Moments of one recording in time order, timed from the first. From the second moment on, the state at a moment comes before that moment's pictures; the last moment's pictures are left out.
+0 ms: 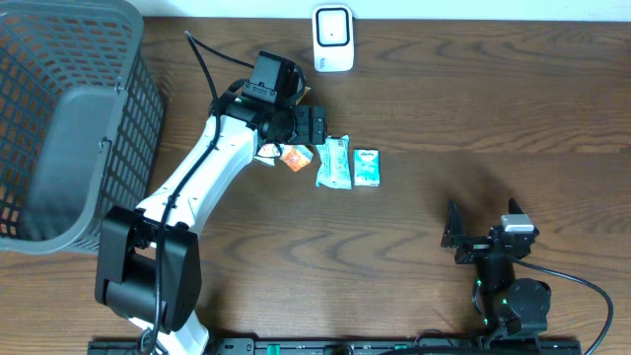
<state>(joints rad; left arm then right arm) -0.36 1.82 1.41 -0.67 0.21 -0.34 0.06 0.01 0.01 -0.07 0.02 0.06</state>
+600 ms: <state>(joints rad) -0.47 1.82 1.41 -0.84 0.23 -0.35 0.06 0.01 0.01 -0.07 0.02 0.06</state>
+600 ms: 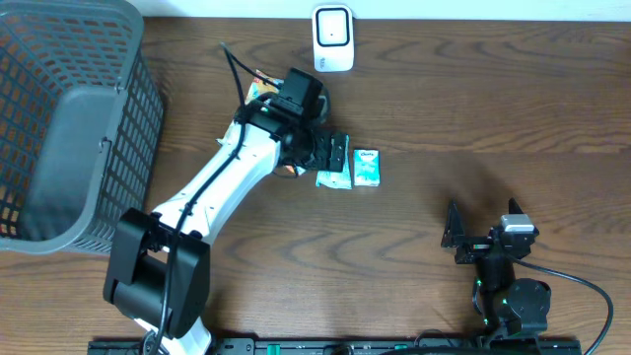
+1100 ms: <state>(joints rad) -0.44 1.68 1.41 -1.16 -0.05 -0.53 0.06 0.01 0.01 -0.07 0.02 0.06</state>
